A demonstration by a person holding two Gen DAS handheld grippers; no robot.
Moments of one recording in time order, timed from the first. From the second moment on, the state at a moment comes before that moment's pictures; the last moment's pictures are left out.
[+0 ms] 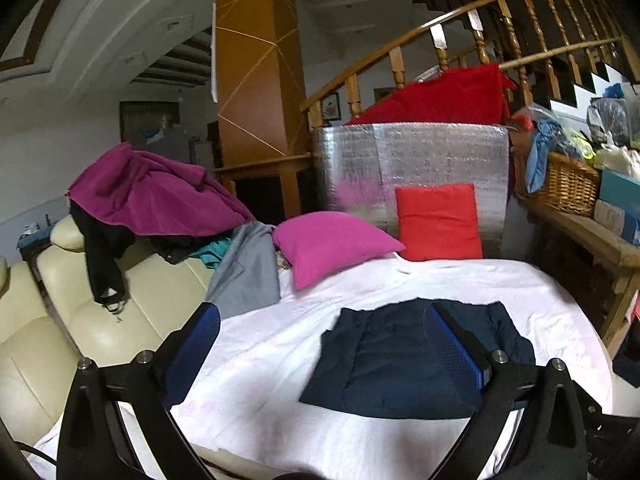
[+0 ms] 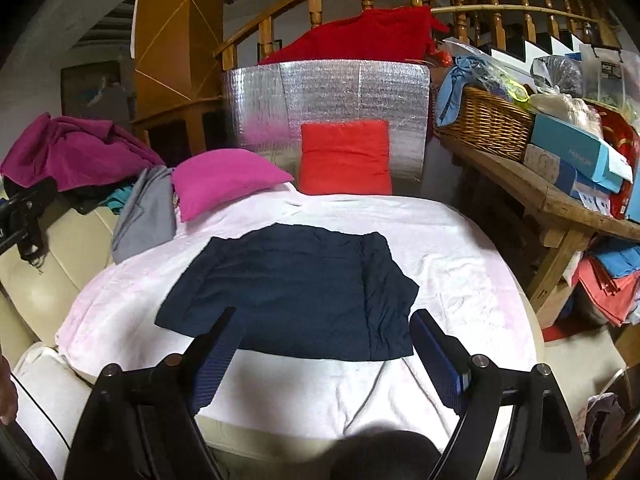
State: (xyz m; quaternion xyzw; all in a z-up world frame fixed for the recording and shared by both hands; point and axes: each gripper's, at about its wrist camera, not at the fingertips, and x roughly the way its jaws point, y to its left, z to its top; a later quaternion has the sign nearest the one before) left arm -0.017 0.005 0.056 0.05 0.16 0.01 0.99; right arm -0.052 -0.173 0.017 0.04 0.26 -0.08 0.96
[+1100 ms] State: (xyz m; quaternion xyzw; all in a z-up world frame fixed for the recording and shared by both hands) left arm -0.030 0.016 0.062 0.04 0.16 0.01 0.99; right arm -0.062 -0.160 0.025 0.07 0.24 -0.07 0.97
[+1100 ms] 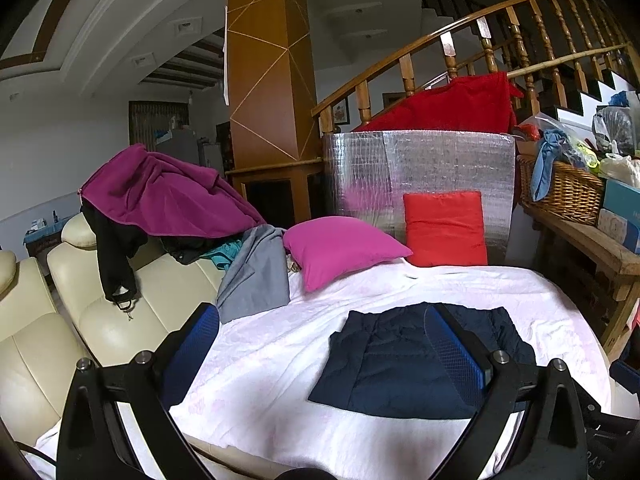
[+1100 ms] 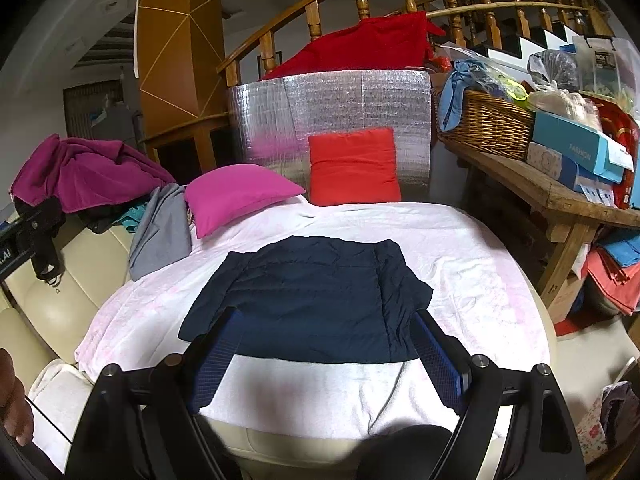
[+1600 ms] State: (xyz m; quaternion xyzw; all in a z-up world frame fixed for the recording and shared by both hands) left arm -0.029 0.017 0.058 0.05 0.16 0.02 0.99; right arm -0.060 -0.157 0.022 0.07 0.24 -0.07 0.97
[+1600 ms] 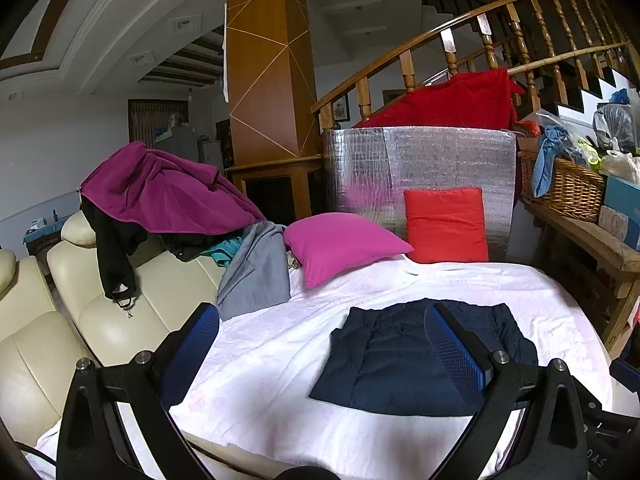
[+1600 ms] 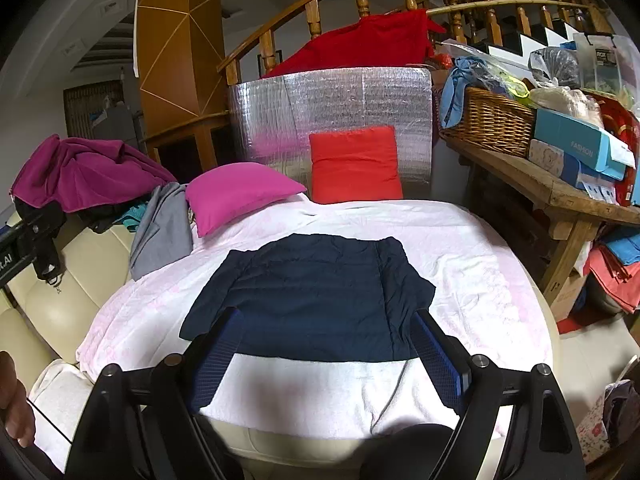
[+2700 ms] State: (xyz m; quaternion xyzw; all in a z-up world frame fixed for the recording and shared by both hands) left arm -0.024 0.021 0.055 0.05 0.16 0.01 0.99; right arm -0.052 -0.154 0.031 0.06 0.23 -0.08 0.97
